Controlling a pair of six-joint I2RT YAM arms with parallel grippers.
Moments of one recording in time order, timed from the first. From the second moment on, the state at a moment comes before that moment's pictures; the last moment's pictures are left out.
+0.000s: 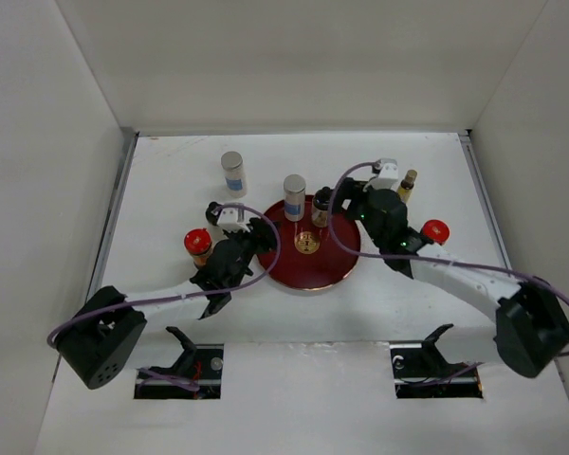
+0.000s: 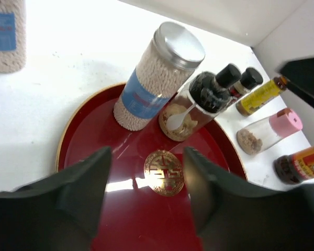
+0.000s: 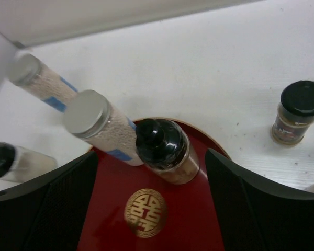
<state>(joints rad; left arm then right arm) -0.73 1.25 0.32 0.86 -0.39 -0.53 0.62 1.34 0.80 0.32 0.34 0.43</state>
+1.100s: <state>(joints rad) -0.37 1.76 1.26 0.14 -0.51 -0.31 0.60 1.13 0.54 0.45 0.31 0.52</state>
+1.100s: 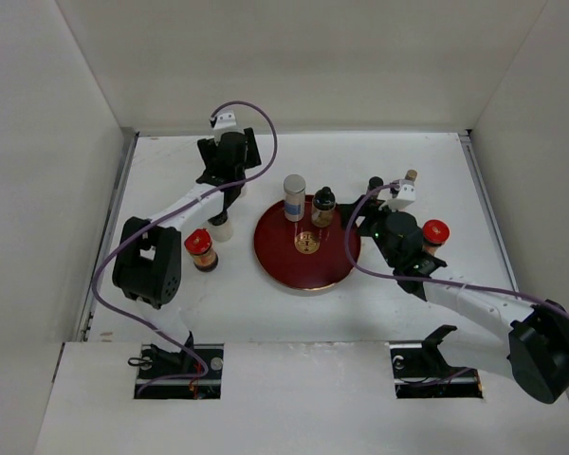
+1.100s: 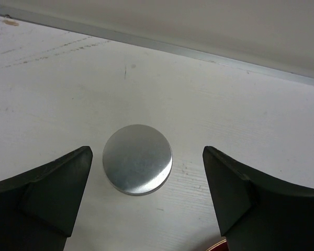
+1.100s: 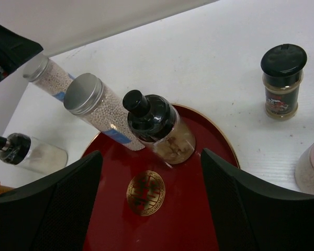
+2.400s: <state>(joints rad) -0.34 1.84 1.30 0.10 -0.51 -0.29 0.60 1.11 0.54 0.45 0.31 0.52</state>
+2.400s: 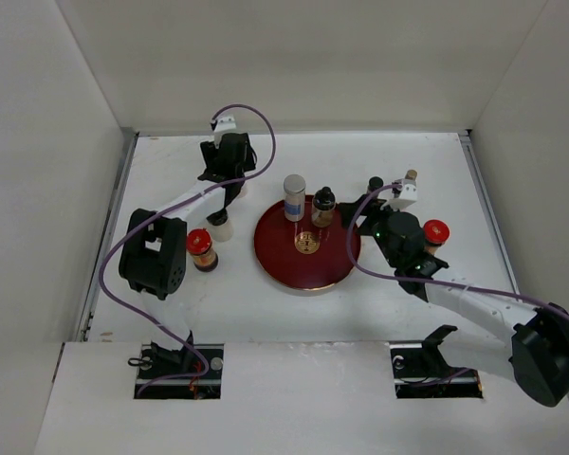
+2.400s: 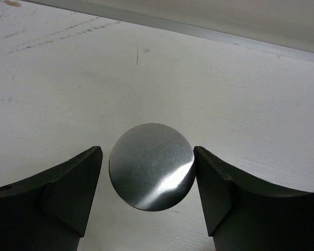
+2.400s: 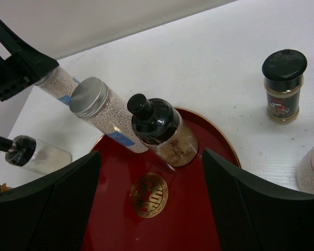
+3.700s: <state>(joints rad) -0.74 1.38 0.95 0.08 -0.57 -0.28 0.60 1.08 0.54 0.46 0.31 0.52</state>
